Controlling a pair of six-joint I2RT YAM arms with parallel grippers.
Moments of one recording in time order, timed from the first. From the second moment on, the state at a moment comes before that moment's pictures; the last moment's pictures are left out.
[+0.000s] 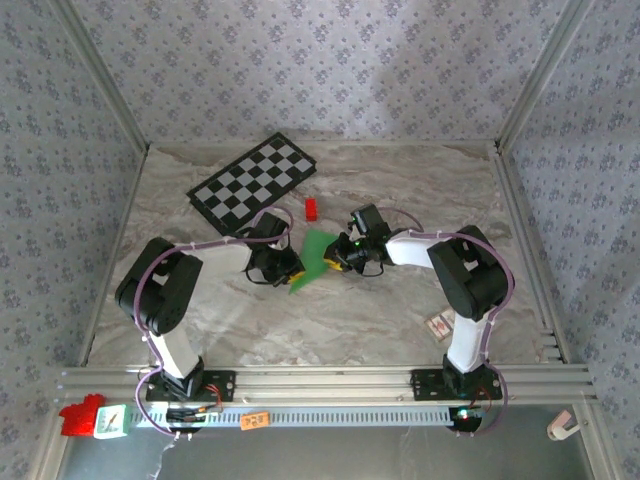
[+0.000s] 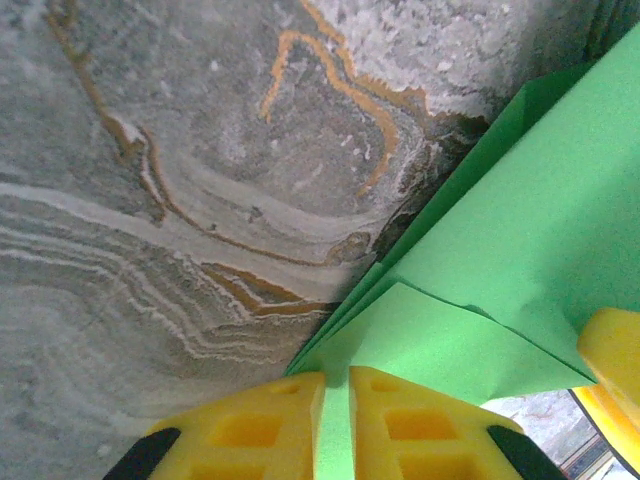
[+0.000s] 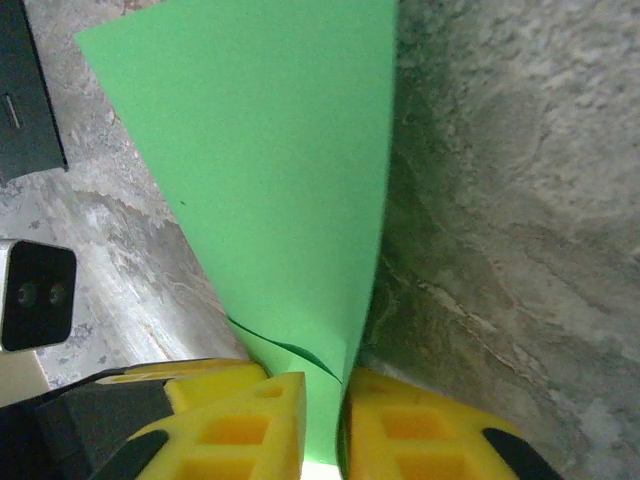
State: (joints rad) left arm -0.57 1.74 0.89 -0.27 0.36 -1.09; right arm 0.54 1.85 0.96 -0.02 -0.54 1.04
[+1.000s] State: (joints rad) left arm -0.79 1.53 0.92 -0.29 0.07 -0.50; right arm 0.49 1.73 0.96 -0.24 -0.49 1.03
